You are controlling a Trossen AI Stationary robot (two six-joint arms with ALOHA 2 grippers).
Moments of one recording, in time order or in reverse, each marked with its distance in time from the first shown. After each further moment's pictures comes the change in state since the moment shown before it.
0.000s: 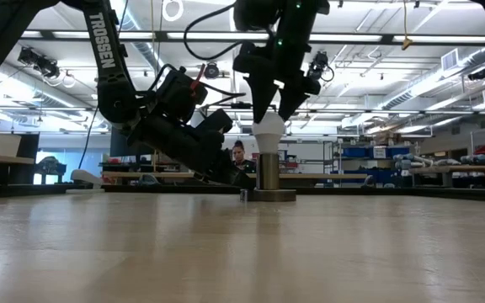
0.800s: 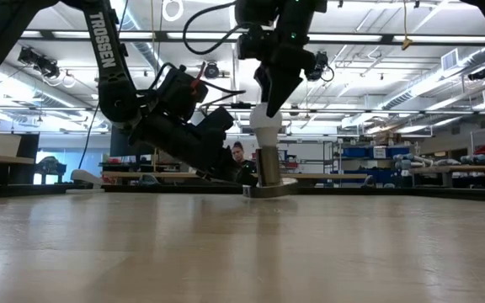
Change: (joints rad) left arm 0.000 -0.001 0.002 0.006 -0.001 0.004; right arm -0.045 0.004 0.081 -0.067 -0.164 -0.924
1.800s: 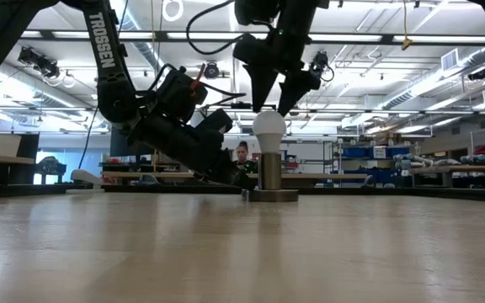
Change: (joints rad) left arm 0.000 0.001 -0.002 -0.013 0.007 -0.004; right arm 0.027 -0.007 -0.017 0.005 0.075 0.931
